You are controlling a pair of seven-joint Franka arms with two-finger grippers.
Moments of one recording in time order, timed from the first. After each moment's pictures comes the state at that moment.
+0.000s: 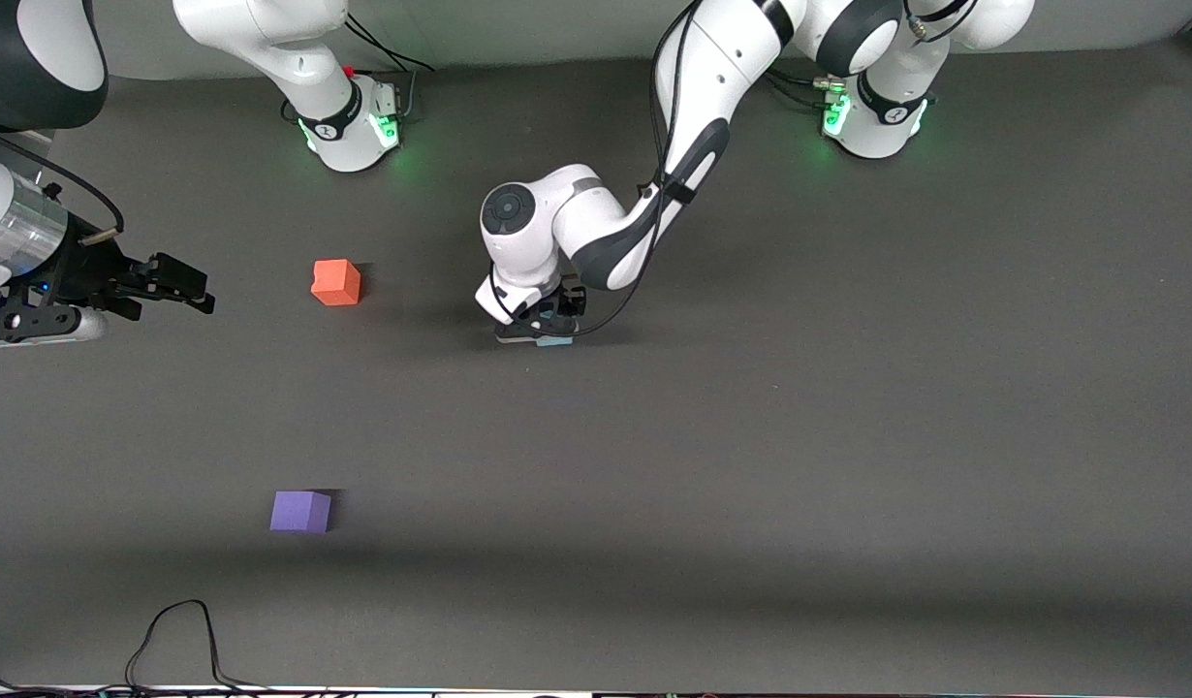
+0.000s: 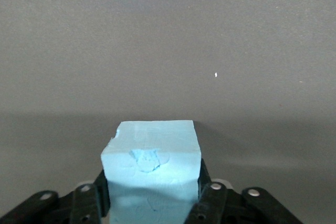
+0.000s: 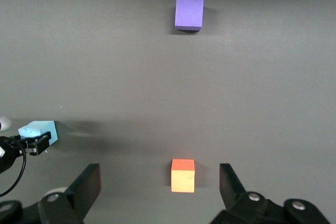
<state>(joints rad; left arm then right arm) -0.97 0.93 -0.02 -1.22 0.03 2.13 -1.06 0.11 -0.02 -0.08 -1.73 0.06 1.69 0.00</state>
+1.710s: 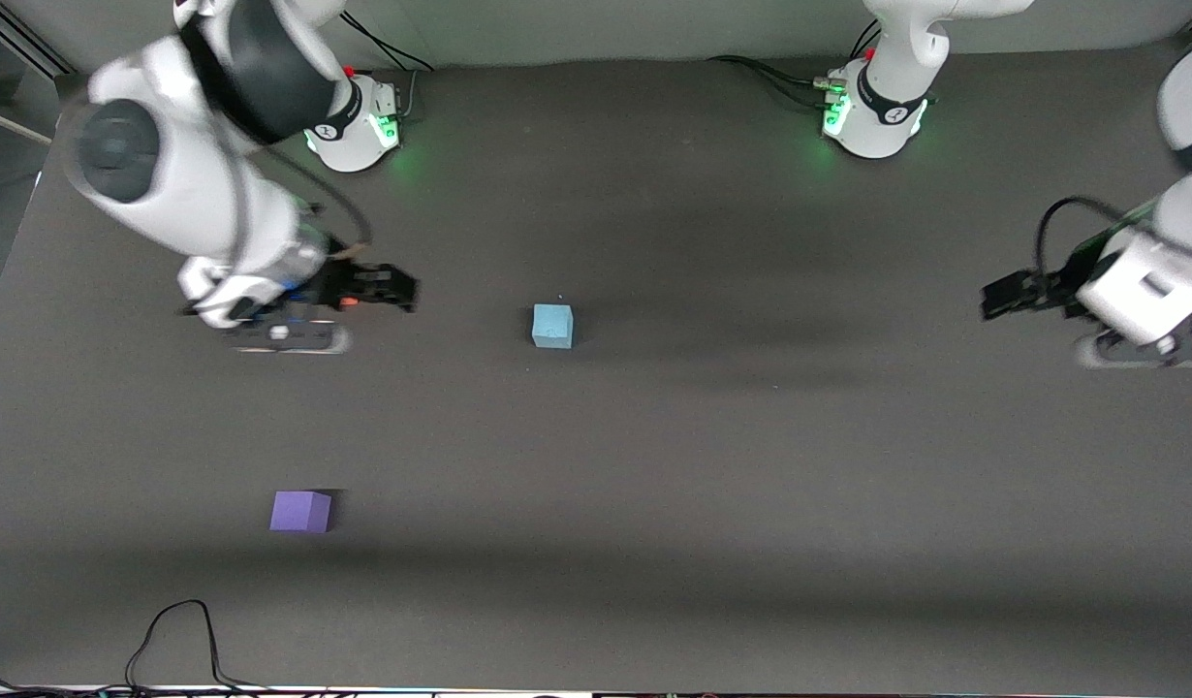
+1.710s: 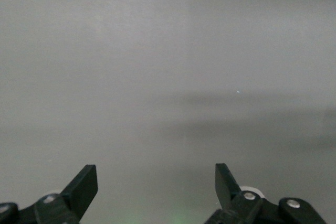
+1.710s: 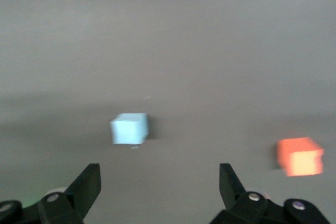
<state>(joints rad) -0.03 0.03 0.00 -1.64 -0.03 1.60 -0.03 0.50 0.20 -0.05 -1.57 0.18 1.72 0.56</state>
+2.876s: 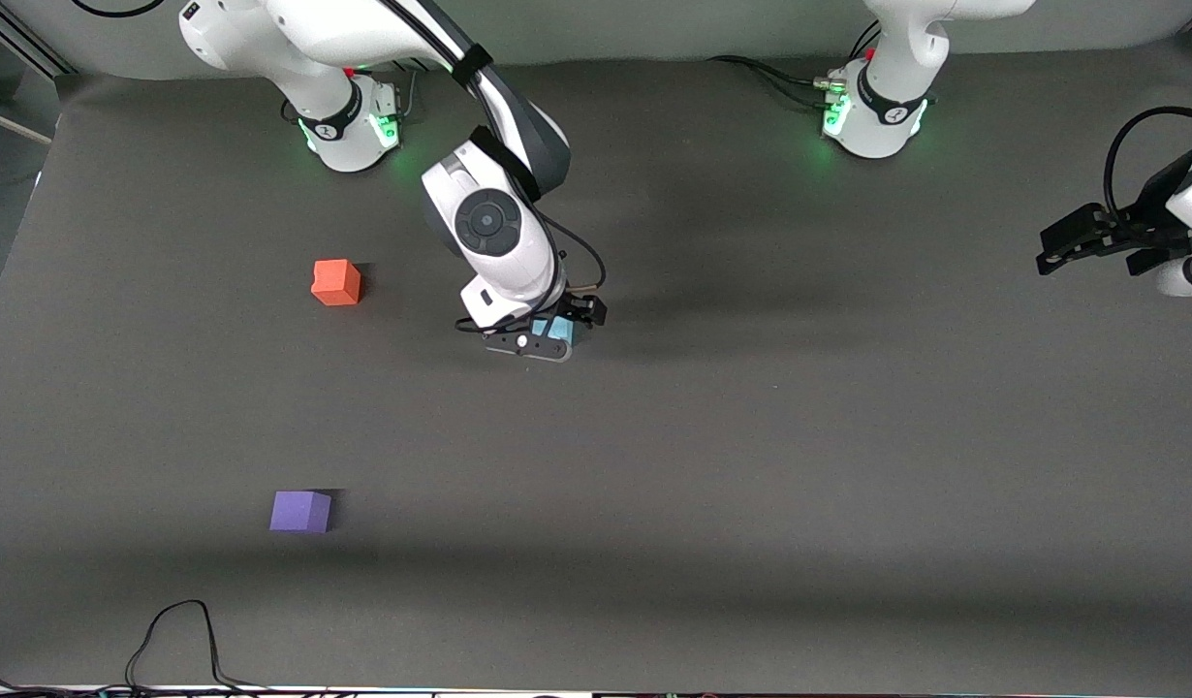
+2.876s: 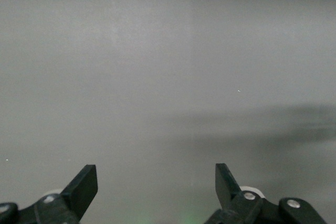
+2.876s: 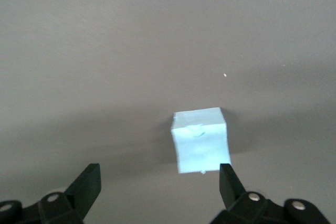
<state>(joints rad) -0.10 -0.02 0.09 -1.61 -0.02 1.57 0.00 0.77 0.45 -0.06 -1.83 0.20 2.25 0.81</state>
